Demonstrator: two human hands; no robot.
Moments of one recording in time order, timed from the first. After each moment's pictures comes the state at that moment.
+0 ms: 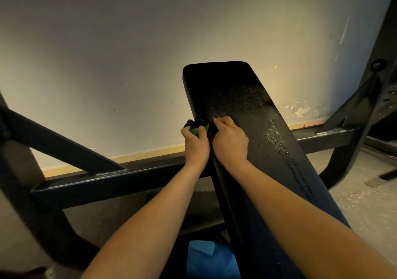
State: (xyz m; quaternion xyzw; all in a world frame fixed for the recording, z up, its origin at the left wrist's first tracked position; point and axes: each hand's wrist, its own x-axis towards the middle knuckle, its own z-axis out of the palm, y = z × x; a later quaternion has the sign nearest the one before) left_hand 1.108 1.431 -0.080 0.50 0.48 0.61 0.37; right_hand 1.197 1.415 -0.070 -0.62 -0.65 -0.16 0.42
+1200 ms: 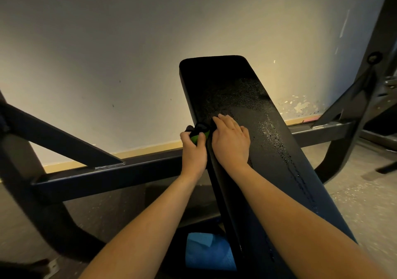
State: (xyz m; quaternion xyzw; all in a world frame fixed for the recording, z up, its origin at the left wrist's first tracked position) left_hand 1.108 1.395 -0.105 0.53 0.47 0.60 0.37; right_hand 1.208 1.407 -0.095 -0.64 -0.63 -0.19 0.40
